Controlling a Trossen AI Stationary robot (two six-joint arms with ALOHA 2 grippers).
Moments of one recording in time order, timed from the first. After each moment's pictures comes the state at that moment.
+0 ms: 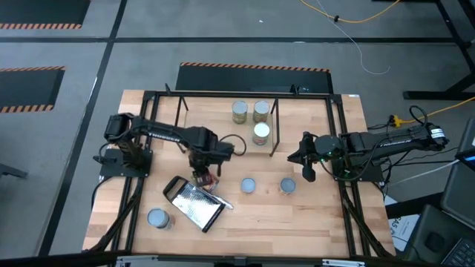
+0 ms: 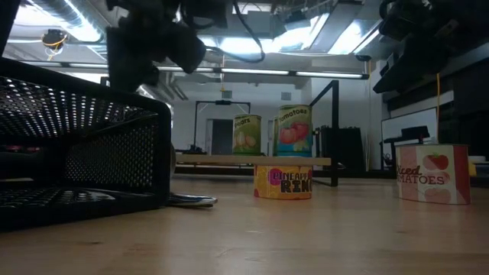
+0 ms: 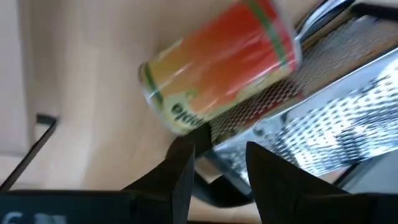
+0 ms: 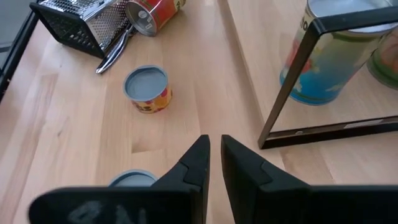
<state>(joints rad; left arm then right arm) -0.04 1.75 1.40 -1.31 0.23 -0.39 0.12 0.78 0.52 -0.39 0.10 0.23</state>
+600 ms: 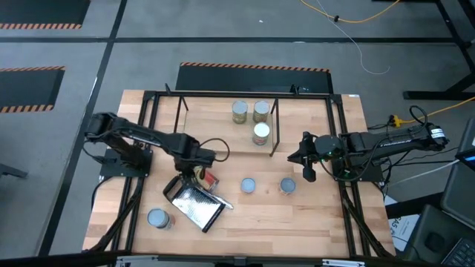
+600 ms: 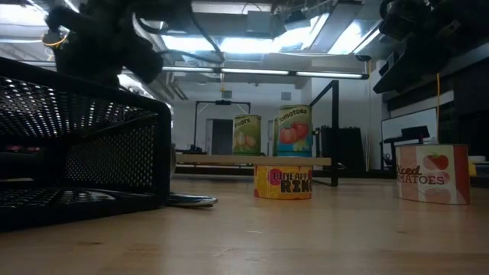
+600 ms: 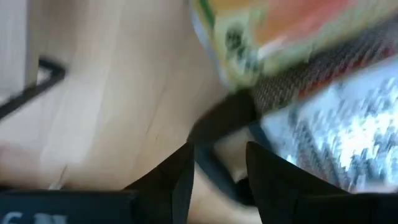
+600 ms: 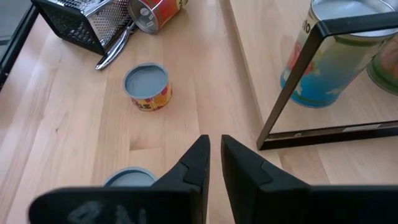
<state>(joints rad) -0.12 1.53 1.07 -1.15 0.14 -0.57 0.12 0.78 0.52 -0.39 0.10 0.20</state>
